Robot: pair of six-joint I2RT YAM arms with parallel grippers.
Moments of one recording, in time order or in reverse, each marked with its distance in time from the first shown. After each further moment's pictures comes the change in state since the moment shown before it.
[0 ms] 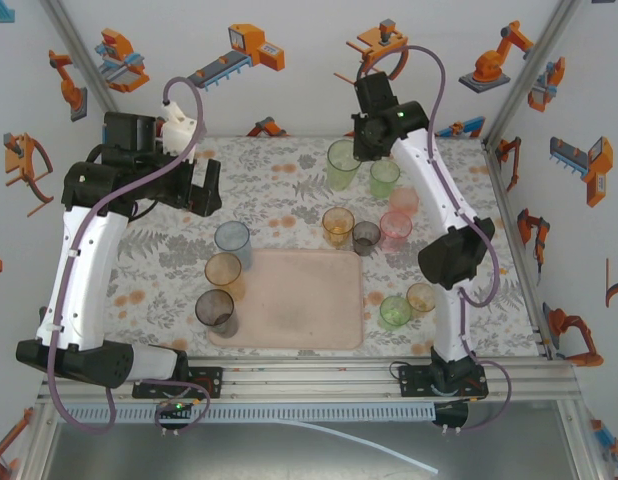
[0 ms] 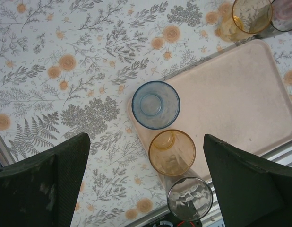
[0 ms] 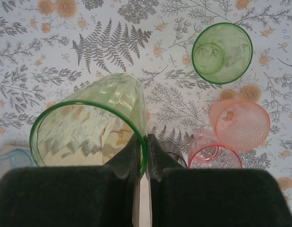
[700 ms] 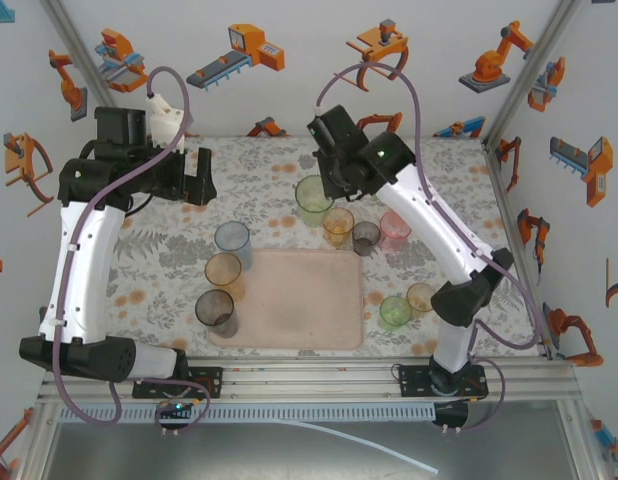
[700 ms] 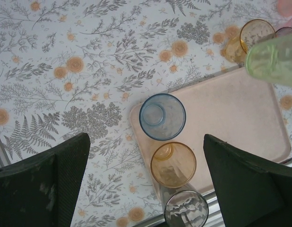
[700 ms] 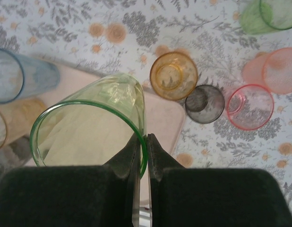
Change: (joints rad) left arm 0.061 0.031 0.021 0.041 0.012 -0.070; right arm 0.387 -0.312 -0.268 -0.075 0.152 0.062
